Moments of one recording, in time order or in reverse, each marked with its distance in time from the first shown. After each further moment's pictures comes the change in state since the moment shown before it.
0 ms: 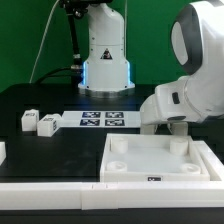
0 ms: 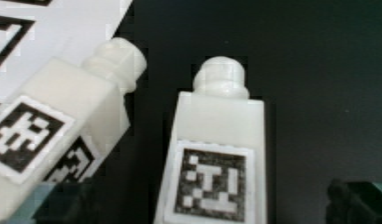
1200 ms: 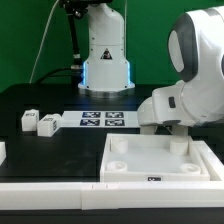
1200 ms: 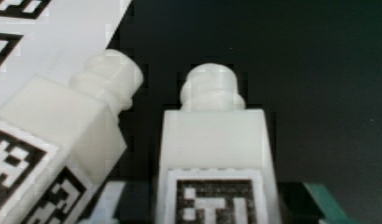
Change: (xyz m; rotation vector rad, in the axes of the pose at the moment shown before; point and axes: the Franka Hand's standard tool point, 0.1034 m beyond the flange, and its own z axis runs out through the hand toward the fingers) arm 0.000 0.002 0.006 0.000 -0.019 0.038
